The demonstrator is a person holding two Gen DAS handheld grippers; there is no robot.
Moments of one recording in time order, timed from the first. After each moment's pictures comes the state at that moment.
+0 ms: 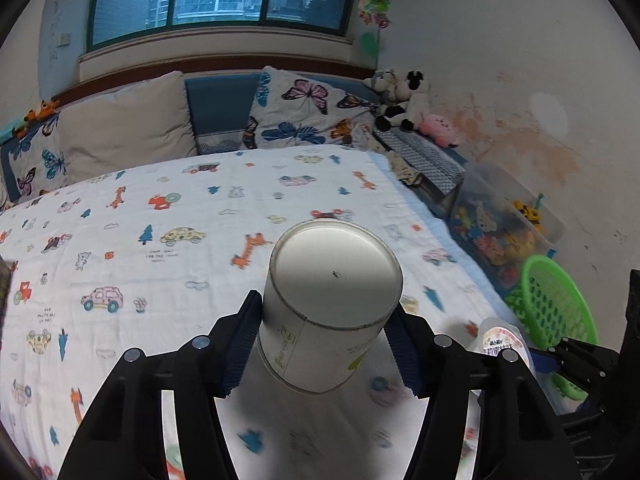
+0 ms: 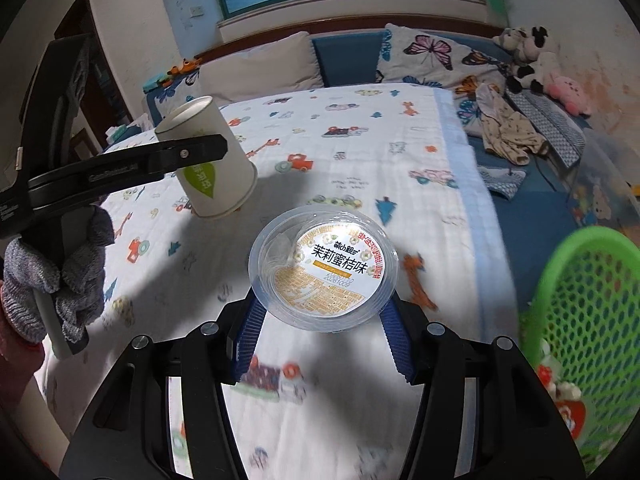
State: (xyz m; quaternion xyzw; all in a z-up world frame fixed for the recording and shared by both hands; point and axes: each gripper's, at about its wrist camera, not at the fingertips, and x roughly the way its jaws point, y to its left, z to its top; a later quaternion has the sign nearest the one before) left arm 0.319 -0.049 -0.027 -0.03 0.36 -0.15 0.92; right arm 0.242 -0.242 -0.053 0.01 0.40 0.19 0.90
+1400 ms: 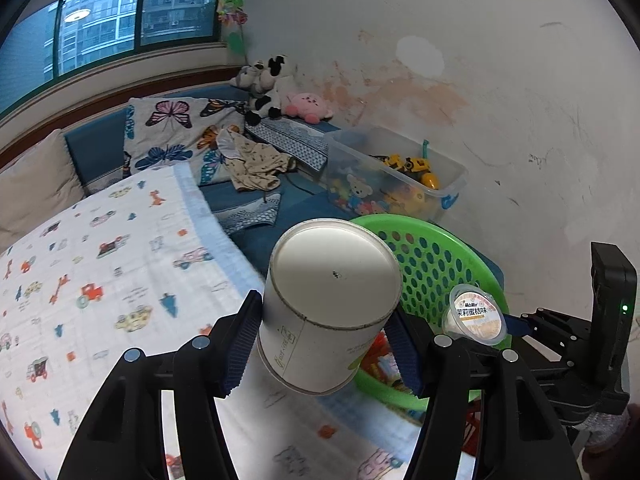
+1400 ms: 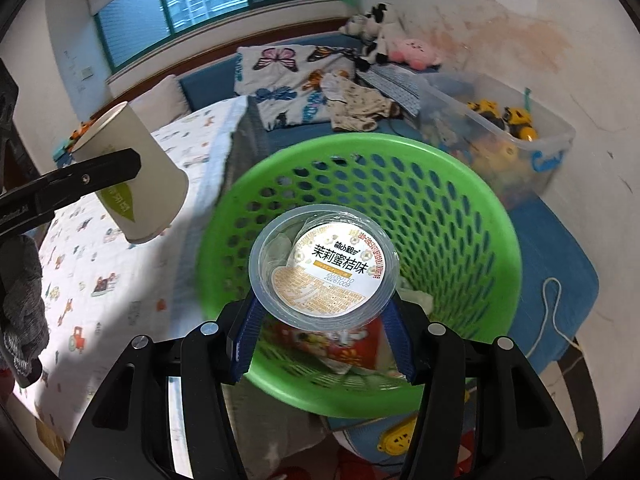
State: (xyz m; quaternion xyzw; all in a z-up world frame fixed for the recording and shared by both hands) left arm 0.243 -0.266 -0.003 0.05 0.34 -0.30 0.89; right arm 0.142 -0.452 -0.059 0.08 0.39 0.00 0.92
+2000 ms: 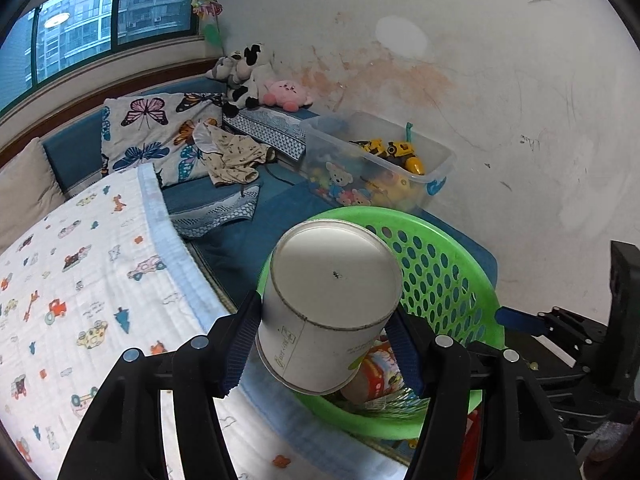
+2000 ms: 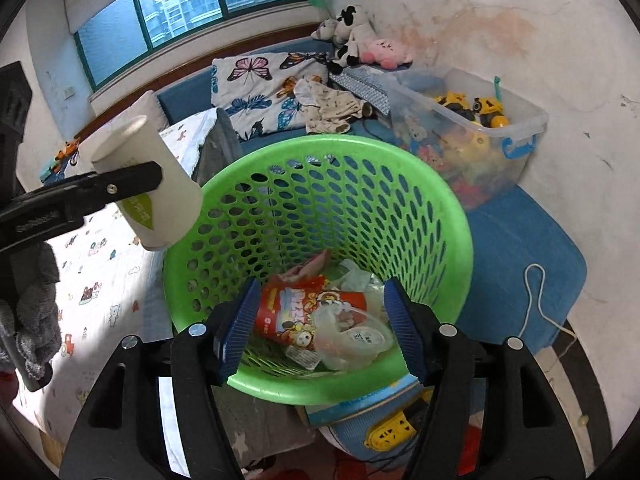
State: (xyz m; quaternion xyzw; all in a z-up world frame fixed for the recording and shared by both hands) left arm 0.250 -0.316 -0.015 0.07 0.36 -0.32 0.87; right arm 0.122 -0.487 -0.057 0.11 0.38 -0.03 0.92
